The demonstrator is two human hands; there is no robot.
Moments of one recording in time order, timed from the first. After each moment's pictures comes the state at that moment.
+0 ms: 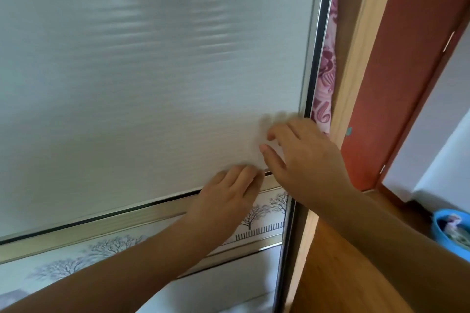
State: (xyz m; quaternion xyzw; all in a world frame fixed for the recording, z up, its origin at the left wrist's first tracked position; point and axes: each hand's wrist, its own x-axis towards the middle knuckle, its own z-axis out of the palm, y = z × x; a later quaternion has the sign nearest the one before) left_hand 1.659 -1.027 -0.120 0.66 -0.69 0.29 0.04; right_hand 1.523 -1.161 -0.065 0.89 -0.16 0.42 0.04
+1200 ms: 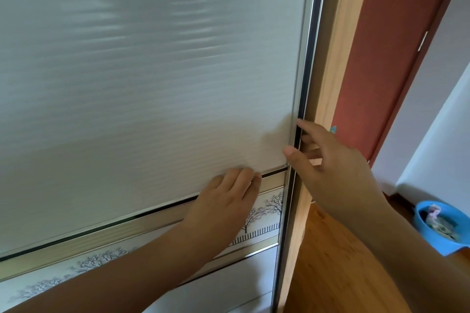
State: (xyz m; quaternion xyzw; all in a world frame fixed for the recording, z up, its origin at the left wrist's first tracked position) left_hand 1.645 -1.047 -0.115 0.68 -0.69 0.25 0.01; right_hand 1.467 -1.180 -0.062 0.87 -0.32 0.33 -0.19
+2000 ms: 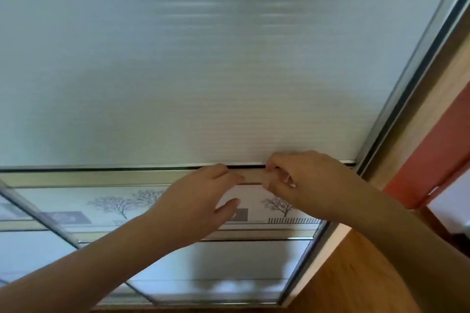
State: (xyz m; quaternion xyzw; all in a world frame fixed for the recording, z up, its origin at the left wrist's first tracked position) left_hand 1.673 -0.932 -0.111 0.82 -0.54 0.04 0.17; right_hand 1.555 -1.142 -0.073 0.99 -0.07 0.02 -0.10
